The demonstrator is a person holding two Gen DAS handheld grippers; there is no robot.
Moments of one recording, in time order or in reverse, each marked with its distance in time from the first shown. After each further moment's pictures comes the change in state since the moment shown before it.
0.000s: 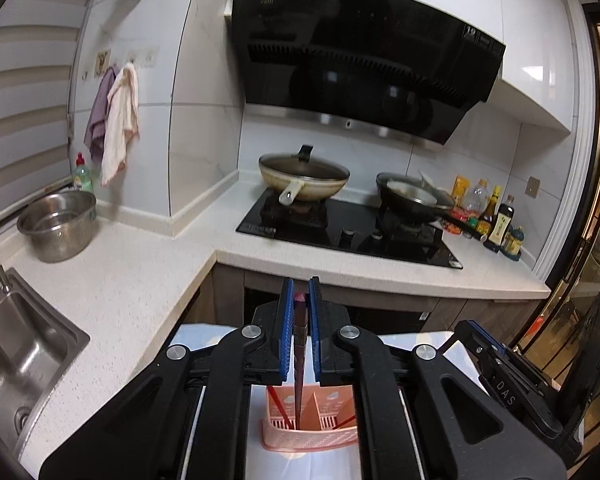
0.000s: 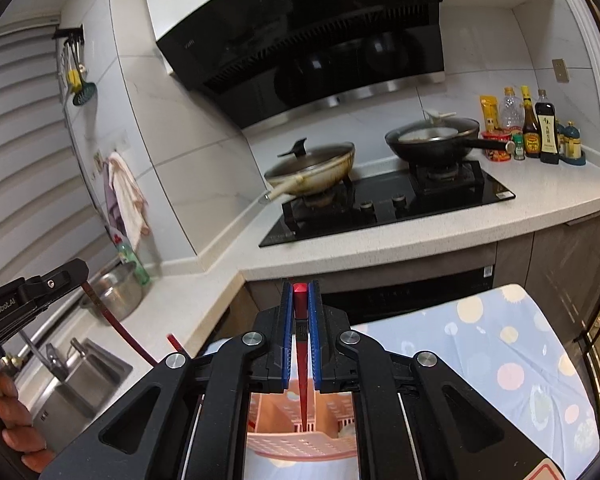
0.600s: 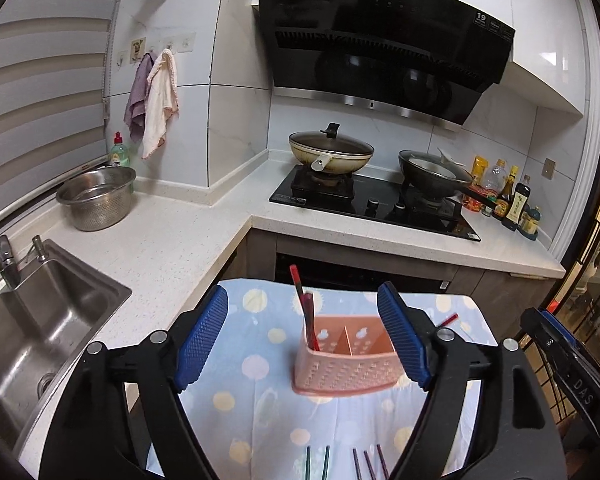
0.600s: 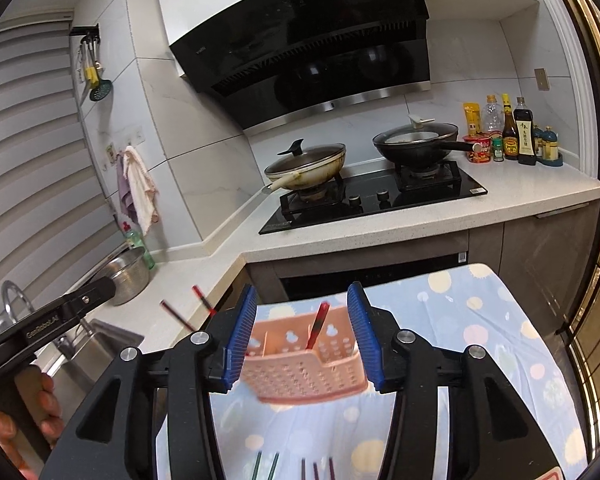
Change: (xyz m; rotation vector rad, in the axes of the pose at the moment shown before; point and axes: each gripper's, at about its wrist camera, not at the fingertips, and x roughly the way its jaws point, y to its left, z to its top) left arm -0.067 0.011 -0.050 0.008 0.047 0.100; right arm -0.107 0.009 -0.039 -0.016 -0.008 -0.016
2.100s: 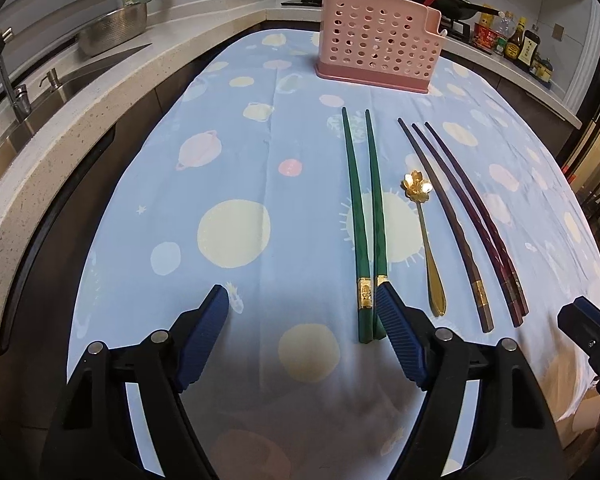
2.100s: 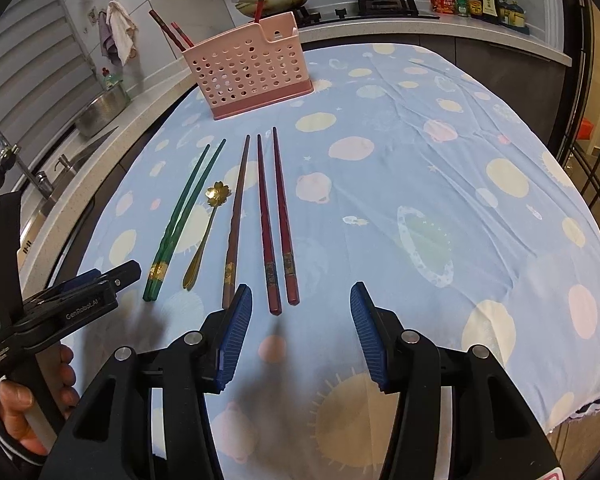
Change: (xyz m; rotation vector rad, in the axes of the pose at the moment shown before) left arm -0.042 0.023 -0.308 0.054 0.467 0.051; right arm -0.108 -0.049 -0.276 0.003 0.473 -0.104
